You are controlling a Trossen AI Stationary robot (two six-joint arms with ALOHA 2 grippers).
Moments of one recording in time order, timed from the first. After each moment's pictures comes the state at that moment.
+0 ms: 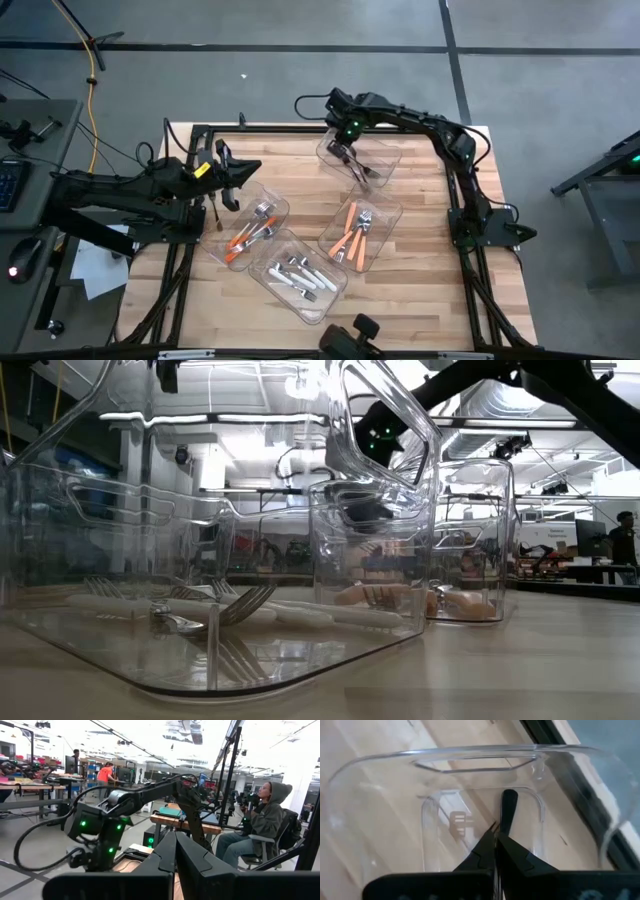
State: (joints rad) left arm -0.02 0.63 0.52 0.33 -0.33 -0.08; right arm -0.58 2.14 1.86 -0.95 -0.05 -0.02
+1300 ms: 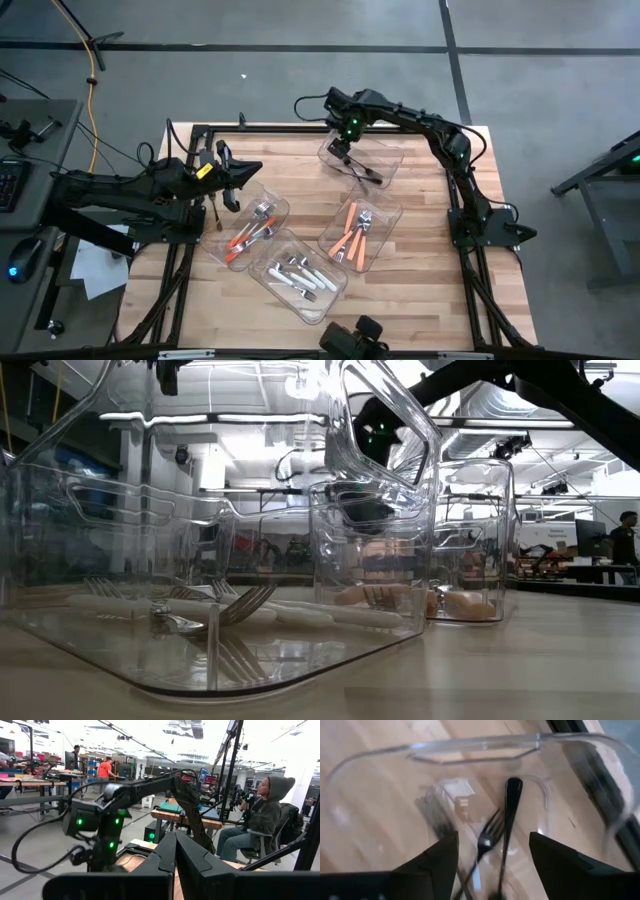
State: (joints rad) left arm -0.02 0.63 0.52 0.30 -0.33 -0.07; right arm -0.58 2.19 1.95 -1.08 -0.08 0.01
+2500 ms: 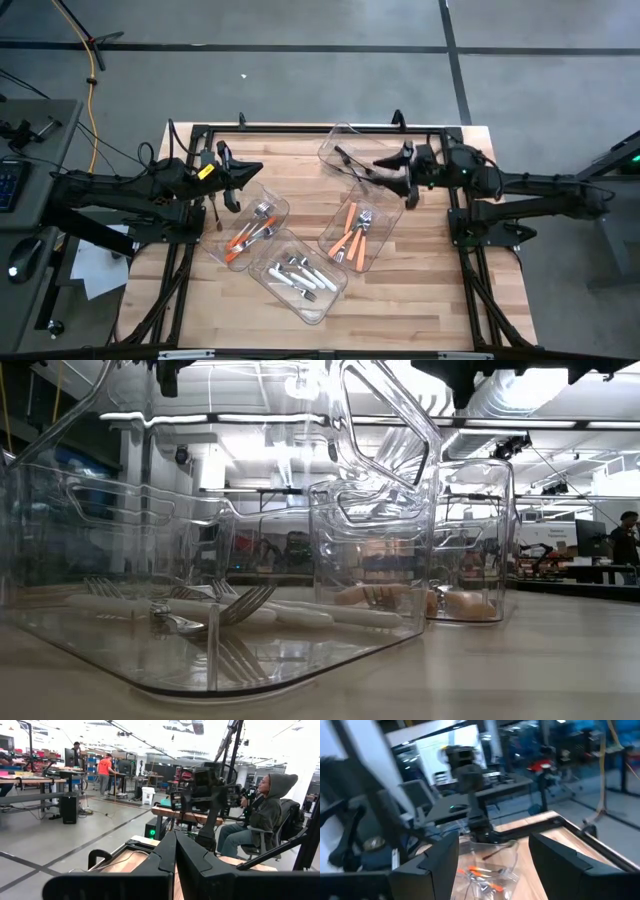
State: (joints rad) left arm -0.02 0.63 0.52 0.28 -0.33 -0.08; right arm -0.19 0.85 0.65 0.25 -0.12 0.27
